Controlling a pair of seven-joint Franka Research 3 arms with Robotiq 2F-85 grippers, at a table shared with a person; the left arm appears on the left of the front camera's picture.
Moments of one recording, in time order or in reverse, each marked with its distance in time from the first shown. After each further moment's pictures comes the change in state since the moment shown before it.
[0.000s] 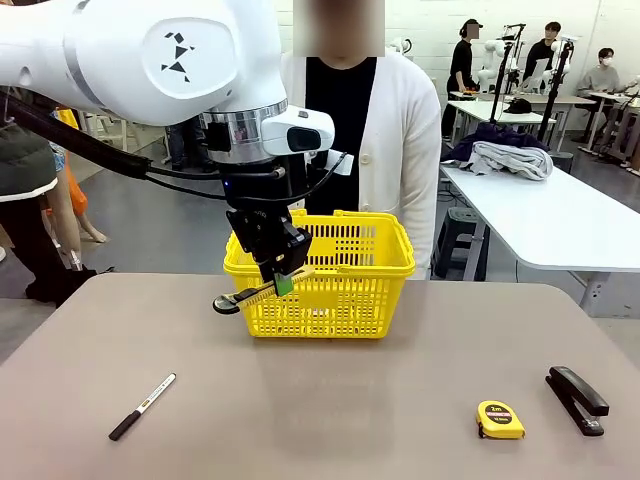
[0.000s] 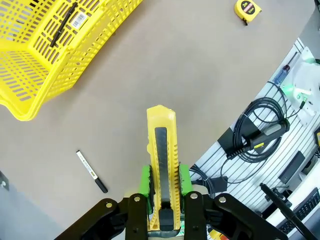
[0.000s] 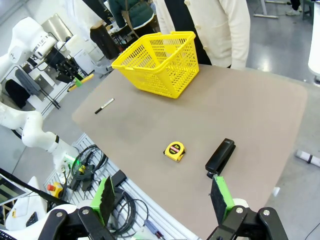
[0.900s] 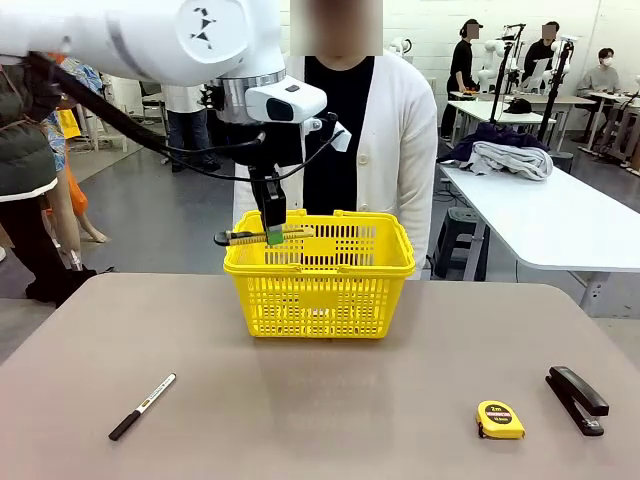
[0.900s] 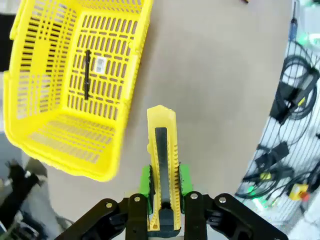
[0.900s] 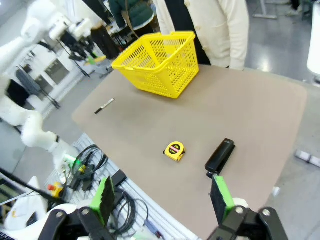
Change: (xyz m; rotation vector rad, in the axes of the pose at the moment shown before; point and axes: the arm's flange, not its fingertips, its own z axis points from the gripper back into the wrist) left arm 0.065 0.083 0.014 0.038 0.015 -0.478; right arm 0.000 0.000 0.000 0.000 0.000 0.000
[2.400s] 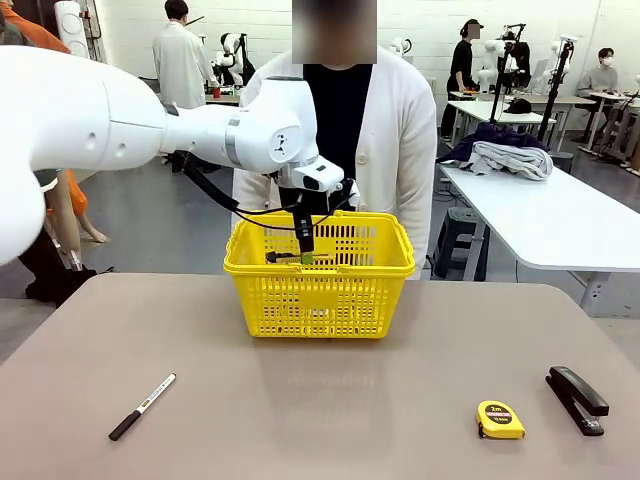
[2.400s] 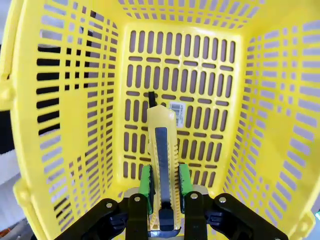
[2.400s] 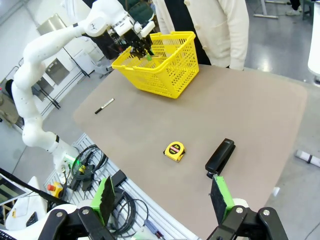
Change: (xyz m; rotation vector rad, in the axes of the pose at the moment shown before) left arm 0.076 0.169 -0.176 -0.003 -0.016 -0.140; right arm 0.000 0.000 0.000 0.000 0.000 0.000
